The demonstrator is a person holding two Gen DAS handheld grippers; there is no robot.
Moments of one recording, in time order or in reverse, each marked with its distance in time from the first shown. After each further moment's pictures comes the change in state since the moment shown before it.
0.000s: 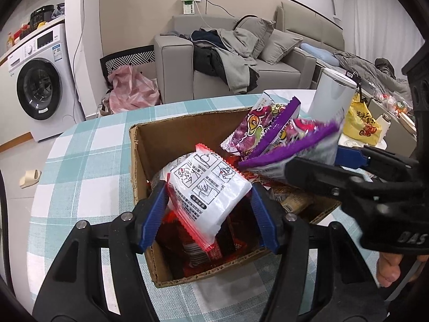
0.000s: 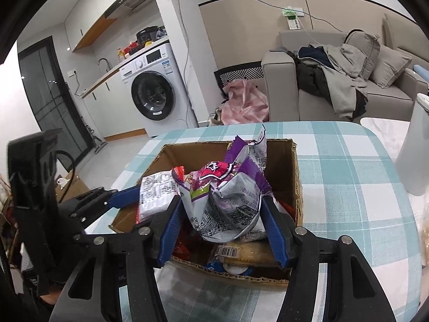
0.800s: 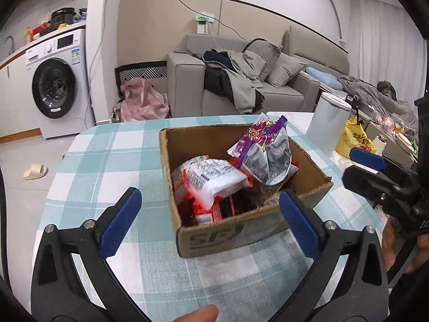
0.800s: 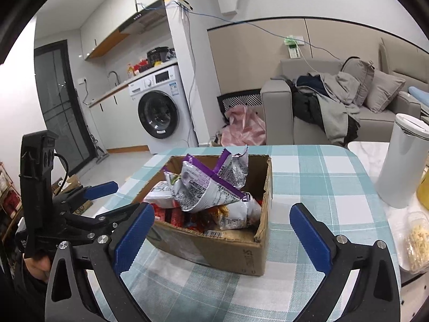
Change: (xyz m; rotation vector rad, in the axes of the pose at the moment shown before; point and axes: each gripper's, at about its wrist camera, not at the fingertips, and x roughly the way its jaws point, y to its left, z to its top) left arm -0.080 0.009 -0.032 -0.083 -0.123 0.024; right arm -0.071 -0.010 -0.030 -0.069 -0.156 -0.013
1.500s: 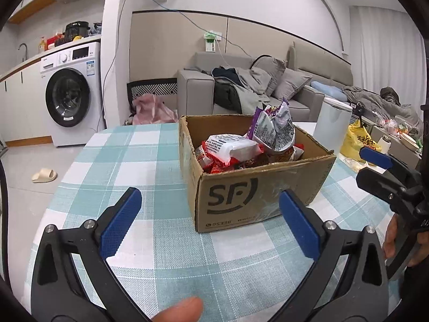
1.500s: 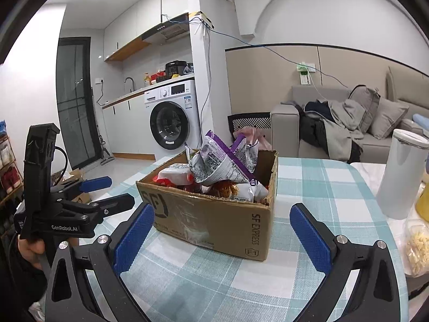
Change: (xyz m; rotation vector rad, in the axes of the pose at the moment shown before) left arm -0.038 0.006 -0.068 0.011 -0.127 0.051; right arm -0.023 0.015 -0.063 -0.121 -0.136 0.010
